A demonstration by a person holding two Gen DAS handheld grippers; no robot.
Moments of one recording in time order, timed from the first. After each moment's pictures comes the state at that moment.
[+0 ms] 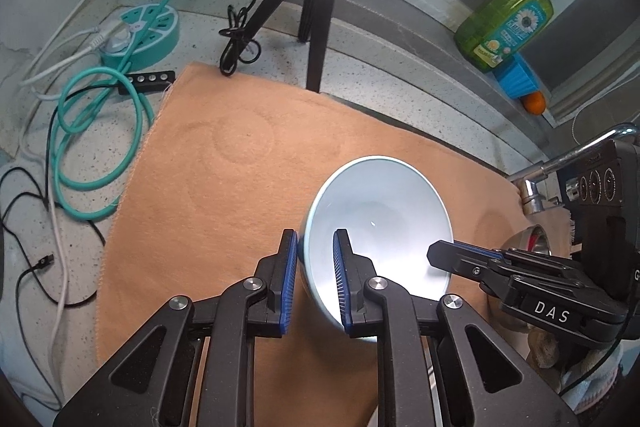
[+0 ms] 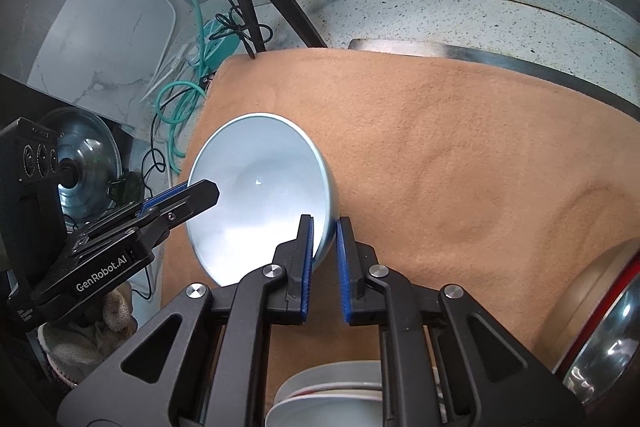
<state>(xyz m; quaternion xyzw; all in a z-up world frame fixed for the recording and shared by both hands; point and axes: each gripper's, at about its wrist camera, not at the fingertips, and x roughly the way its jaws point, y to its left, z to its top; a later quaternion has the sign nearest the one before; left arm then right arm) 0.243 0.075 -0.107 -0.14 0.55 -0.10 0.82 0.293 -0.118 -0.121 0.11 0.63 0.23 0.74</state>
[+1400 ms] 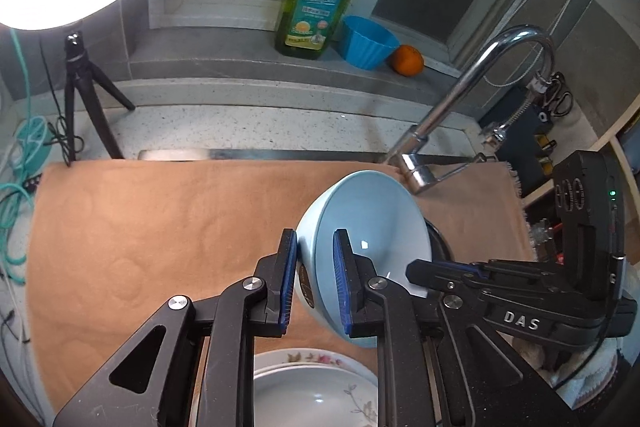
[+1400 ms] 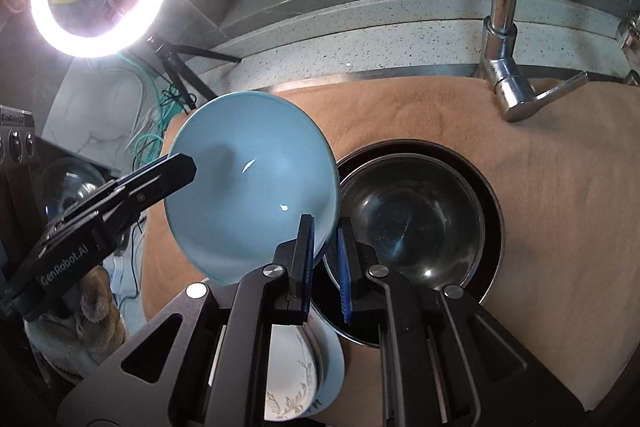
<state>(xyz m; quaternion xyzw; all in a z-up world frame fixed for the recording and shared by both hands) 0.219 -0.111 -0.038 -0.05 0.49 -0.21 0.84 0.231 -0.311 -0.064 0.17 0.58 0.15 0.78</state>
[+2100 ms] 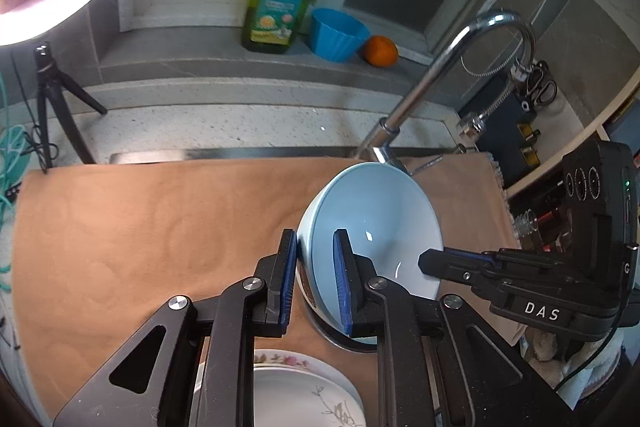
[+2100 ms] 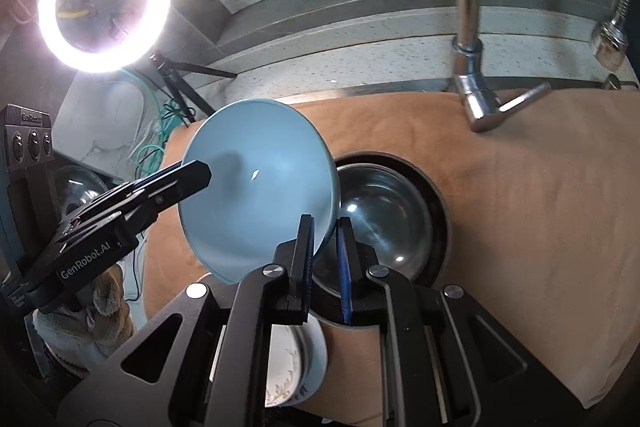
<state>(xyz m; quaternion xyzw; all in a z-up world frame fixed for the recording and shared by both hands) 0.215 -0.145 -0.037 -0.05 0.50 -0.25 0.83 0.216 -0.344 -0.041 0.16 0.57 0.13 0.80</state>
